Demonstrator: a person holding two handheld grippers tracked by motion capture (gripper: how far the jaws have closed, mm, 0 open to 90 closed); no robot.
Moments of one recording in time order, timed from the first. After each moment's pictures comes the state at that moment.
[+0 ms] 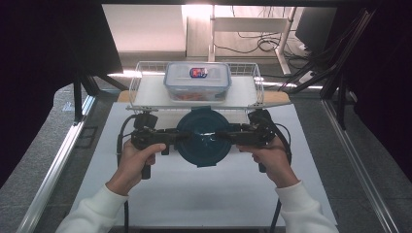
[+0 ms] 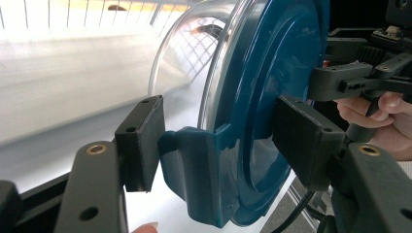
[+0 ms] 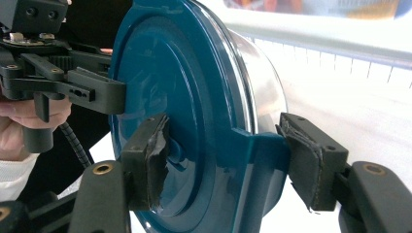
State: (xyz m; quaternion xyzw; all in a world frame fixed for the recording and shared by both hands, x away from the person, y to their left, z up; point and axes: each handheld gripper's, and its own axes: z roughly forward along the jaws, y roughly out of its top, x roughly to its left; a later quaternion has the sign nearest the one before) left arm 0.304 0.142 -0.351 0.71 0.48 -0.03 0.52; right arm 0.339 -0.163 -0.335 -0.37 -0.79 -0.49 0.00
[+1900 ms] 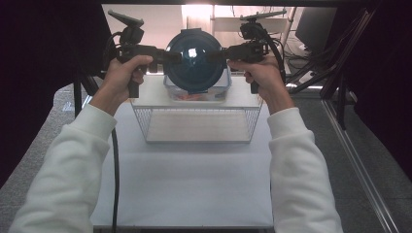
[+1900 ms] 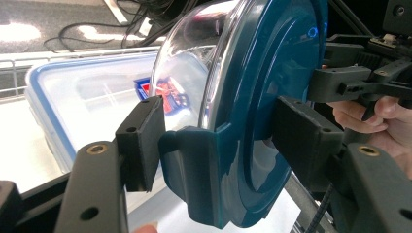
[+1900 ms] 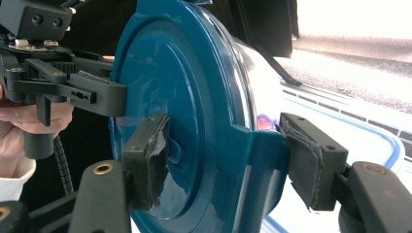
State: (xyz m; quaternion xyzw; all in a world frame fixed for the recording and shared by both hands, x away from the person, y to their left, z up) left arm 0.431 0.184 -0.224 0.70 0.48 -0.03 0.53; right arm 0.463 -0.123 -0.205 -0.36 -0.78 -0.51 -0.02
